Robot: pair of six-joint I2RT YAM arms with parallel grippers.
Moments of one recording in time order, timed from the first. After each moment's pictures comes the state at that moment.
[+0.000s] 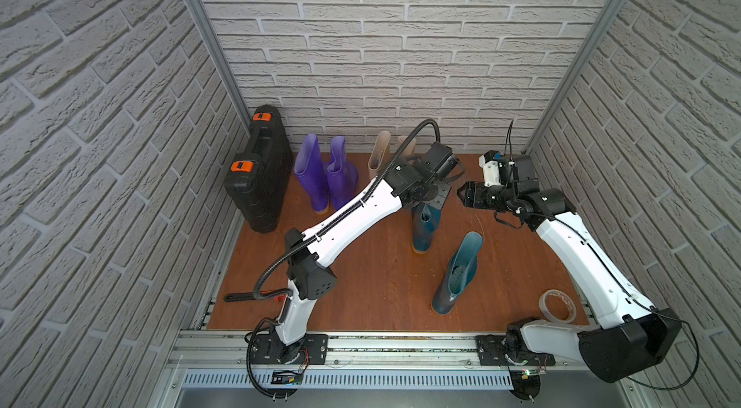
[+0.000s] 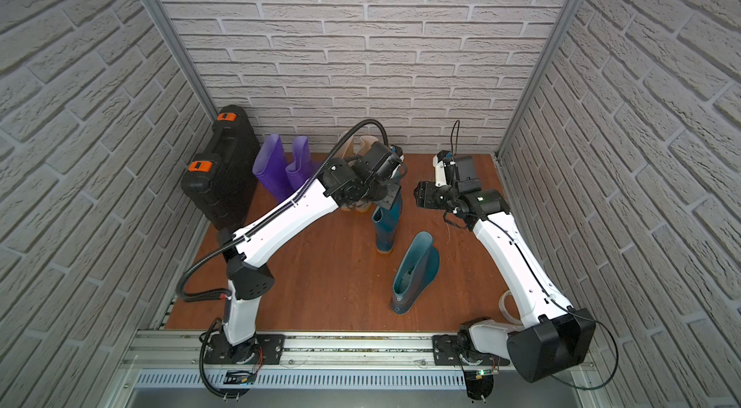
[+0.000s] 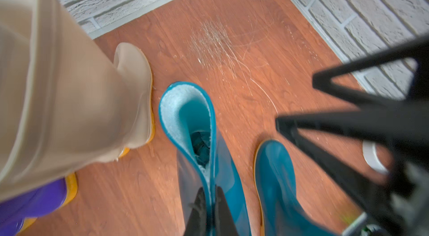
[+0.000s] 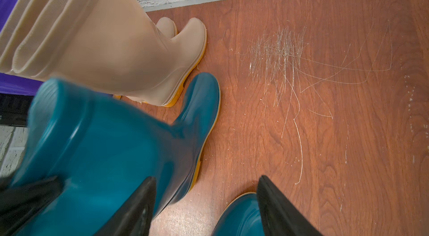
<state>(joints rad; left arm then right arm) -0.94 2.06 2.34 -1.13 -0.18 -0.30 0.20 1.28 1.31 -0.83 -0.08 0.32</state>
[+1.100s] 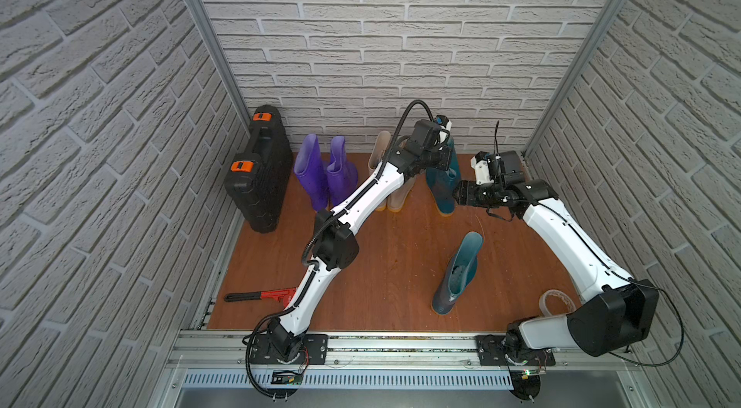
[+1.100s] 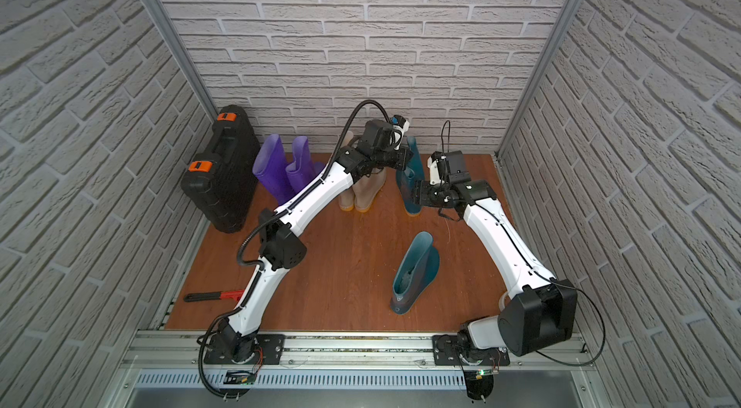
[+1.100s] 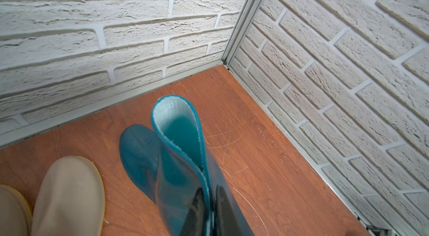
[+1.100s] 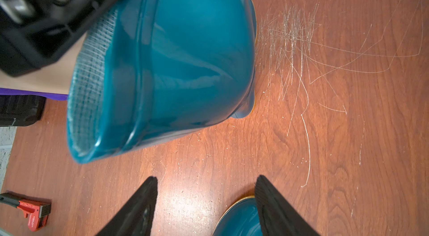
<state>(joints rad) -0.75 2.38 2.56 -0.63 0.16 -0.27 0.19 1.40 1.34 -0.83 -0.11 0.32</state>
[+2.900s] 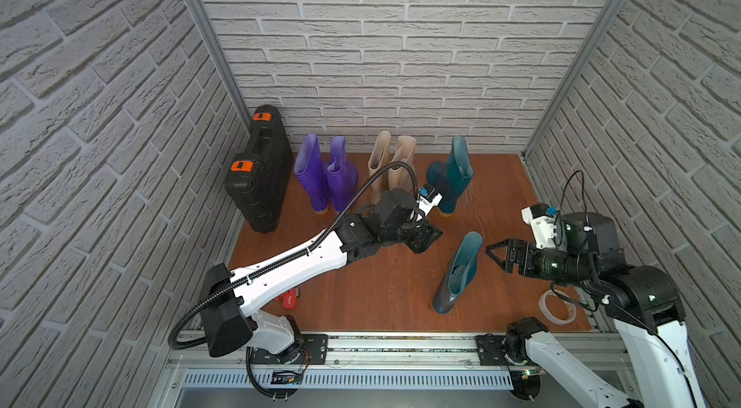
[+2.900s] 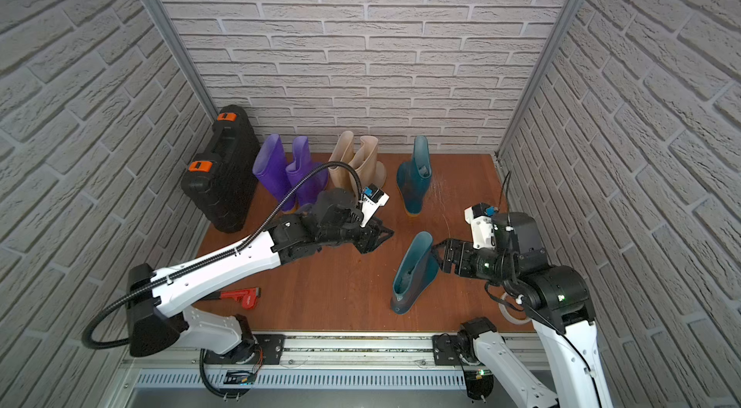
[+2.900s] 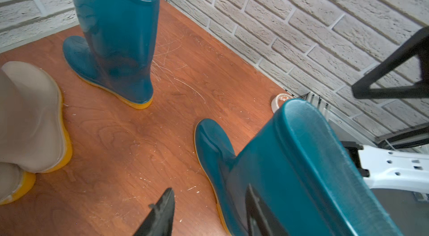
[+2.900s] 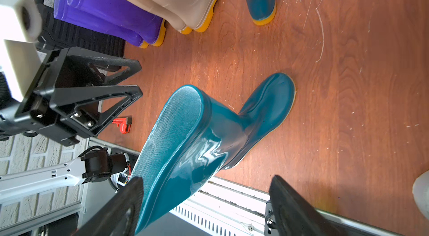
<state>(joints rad) -1.02 1.41 1.28 -0.40 0.12 -0.22 0.20 0.76 1.31 -1.41 -0.30 0.47</state>
